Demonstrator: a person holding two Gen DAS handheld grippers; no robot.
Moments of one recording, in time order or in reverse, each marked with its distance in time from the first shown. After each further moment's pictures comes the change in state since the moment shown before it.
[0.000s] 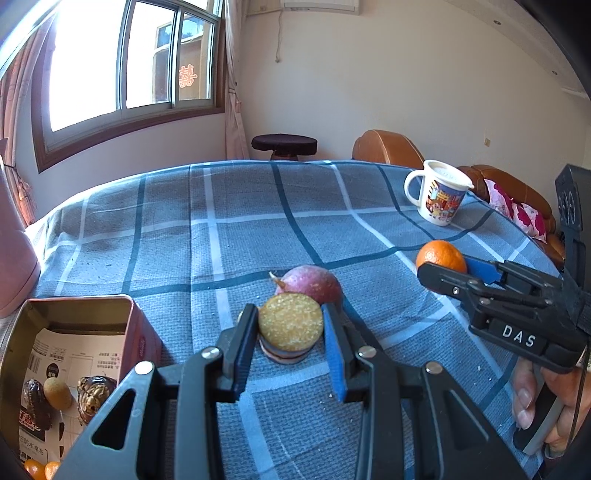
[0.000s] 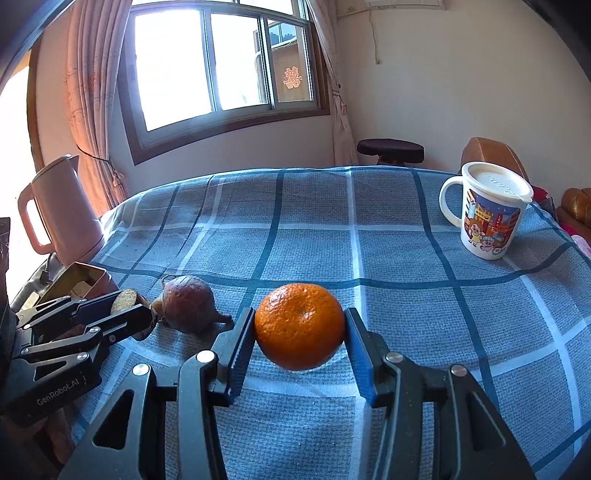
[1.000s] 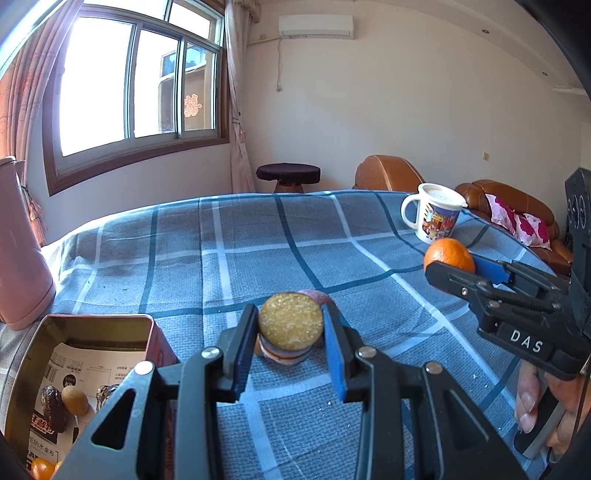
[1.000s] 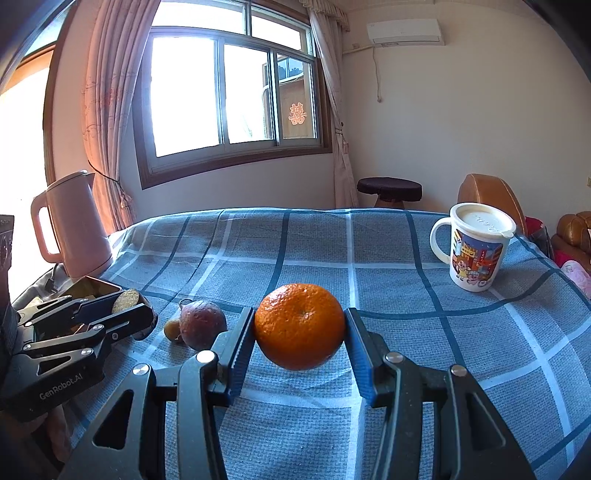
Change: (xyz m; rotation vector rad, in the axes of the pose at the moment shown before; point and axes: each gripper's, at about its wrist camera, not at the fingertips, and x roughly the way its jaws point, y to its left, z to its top) left arm -0.021 -0.004 -0.003 0.023 -0.123 0.032; right arm -0.030 0.008 -0.003 -0.044 -0.155 -0.014
